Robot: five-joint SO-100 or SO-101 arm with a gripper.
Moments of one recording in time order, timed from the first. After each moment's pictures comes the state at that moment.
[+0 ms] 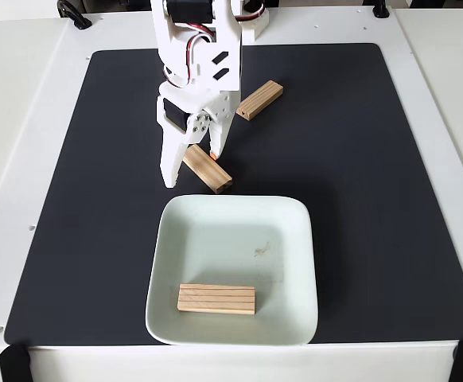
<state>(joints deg) -4.1 66.6 75.6 71.5 44.4</state>
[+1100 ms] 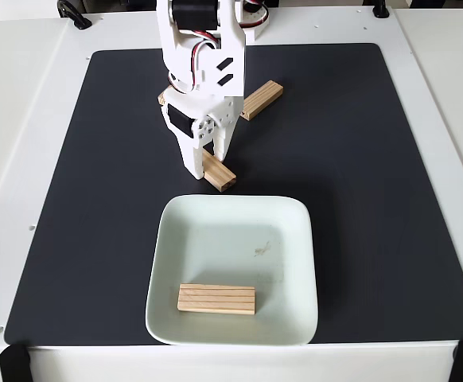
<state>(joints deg) -5.3 65.1 77.3 70.7 44.5</state>
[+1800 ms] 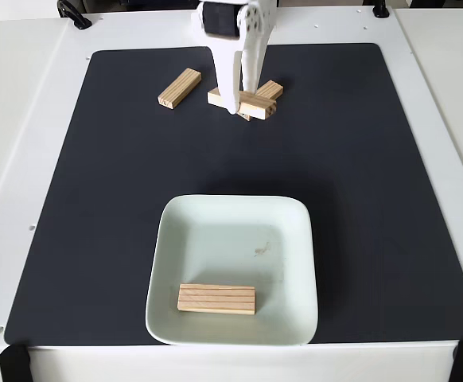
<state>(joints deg) -12.7 103.0 99.8 66.8 37.4</state>
